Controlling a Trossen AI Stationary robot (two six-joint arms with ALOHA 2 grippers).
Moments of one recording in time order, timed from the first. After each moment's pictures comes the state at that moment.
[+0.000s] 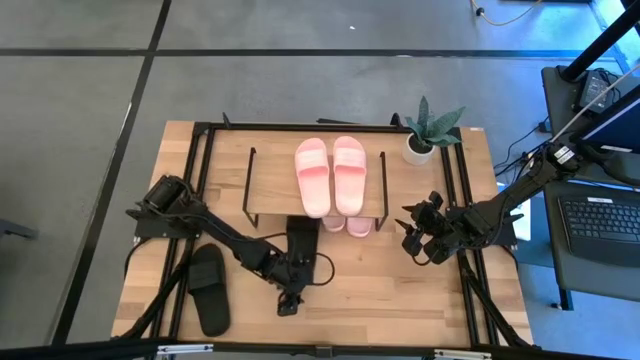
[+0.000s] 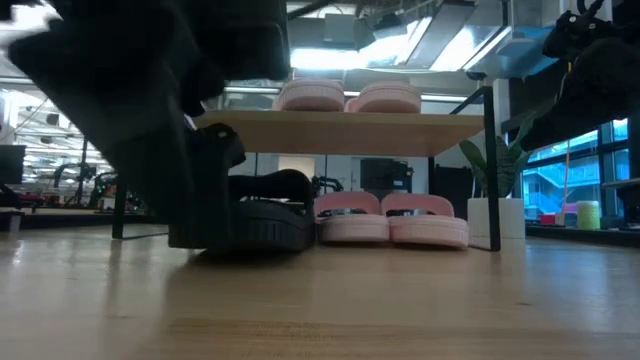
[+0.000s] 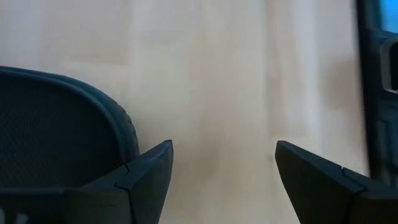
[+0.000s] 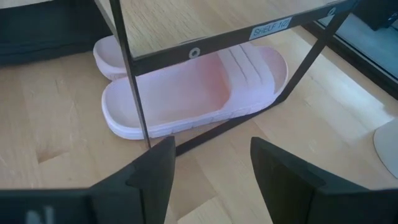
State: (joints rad) left arm -0.47 1.88 1.10 -0.20 0.00 -0.57; right arm 0.62 0.99 0.51 -0.65 0.87 0.91
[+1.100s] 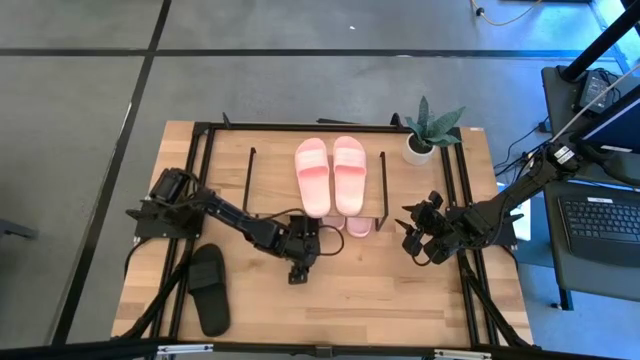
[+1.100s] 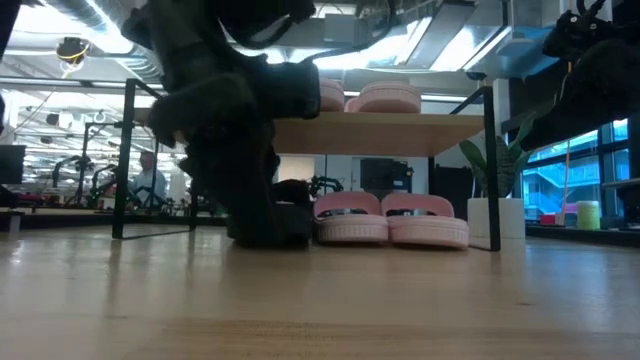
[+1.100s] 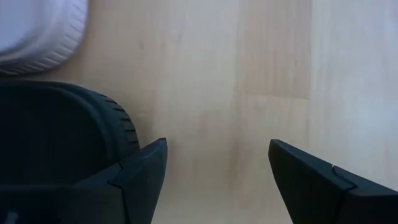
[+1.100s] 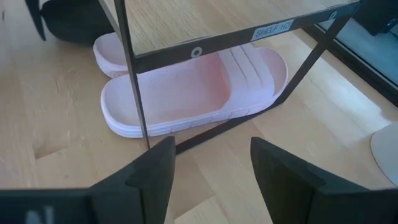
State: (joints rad) left arm -0.30 1.88 1.10 -0.31 -0.17 -0.36; right arm 0.62 0.99 0.51 -0.65 0.87 0.88
